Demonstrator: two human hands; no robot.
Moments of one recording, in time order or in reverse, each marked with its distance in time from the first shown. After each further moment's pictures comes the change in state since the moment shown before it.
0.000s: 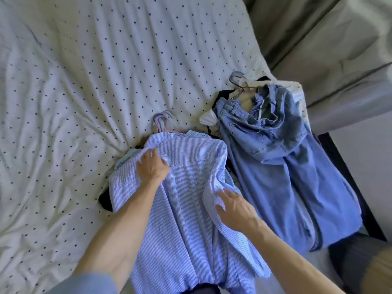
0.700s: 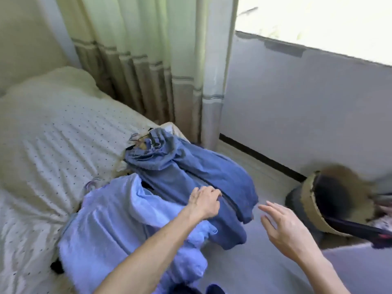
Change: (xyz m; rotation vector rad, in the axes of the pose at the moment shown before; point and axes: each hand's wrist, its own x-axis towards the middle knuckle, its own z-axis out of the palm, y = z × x) left_hand -0.469 0.274 0.065 0.523 -0.105 1.137; right_hand -0.463 0.238 0.088 0.399 0.792 0.410
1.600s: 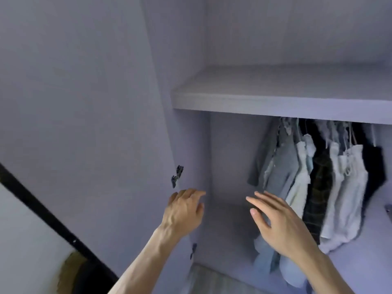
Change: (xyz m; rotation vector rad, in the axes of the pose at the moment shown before) left_hand -0.066 0.643 0.012 0.213 -0.070 1.761; right_hand -0.410 0.167 -0.144 -0.075 1.002 1.456
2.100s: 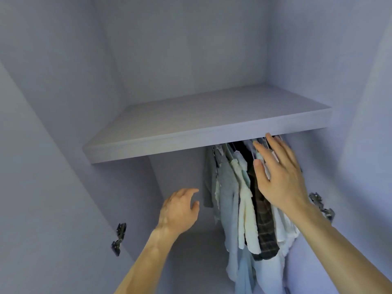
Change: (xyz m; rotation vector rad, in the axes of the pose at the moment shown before) left_hand 0.161 0.101 0.004 -0.126 0.000 0.298; right_hand 0.072 0.099 -0.113 -0.282 0.766 0.130
